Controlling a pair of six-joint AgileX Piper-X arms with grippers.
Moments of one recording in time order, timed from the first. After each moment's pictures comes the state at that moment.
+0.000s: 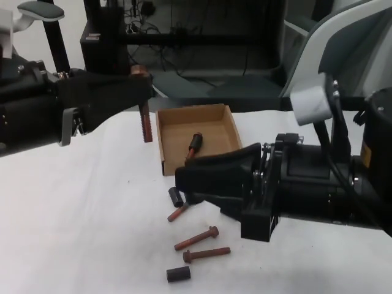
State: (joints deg) left arm -16.0 57.5 -34.6 -12.9 45.2 -37.2; right arm 44.4 65.1 -35.8 -14.0 -26.1 19.5
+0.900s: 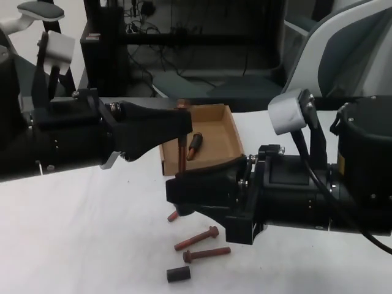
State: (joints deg) left arm -23.0 63.4 -34.6 -14.7 45.4 -29.4; right arm 44.4 69.3 -35.7 -15.4 -27.2 21.0
